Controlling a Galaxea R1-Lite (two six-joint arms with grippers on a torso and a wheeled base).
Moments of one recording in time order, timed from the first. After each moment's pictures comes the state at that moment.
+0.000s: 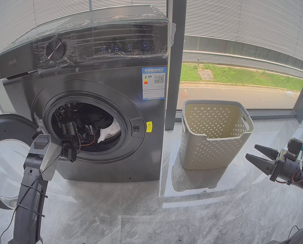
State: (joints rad) left arm 0.02 2.91 -2.00 -0.88 -0.30 -0.14; right arm 0.10 1.51 -0.07 -1.35 0.60 0.30
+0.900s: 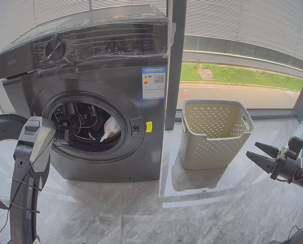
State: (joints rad) left arm -0.02 2.68 -1.98 -0.71 -0.28 -0.16; right arm 0.10 1.51 -0.09 -1.35 0.60 0.30
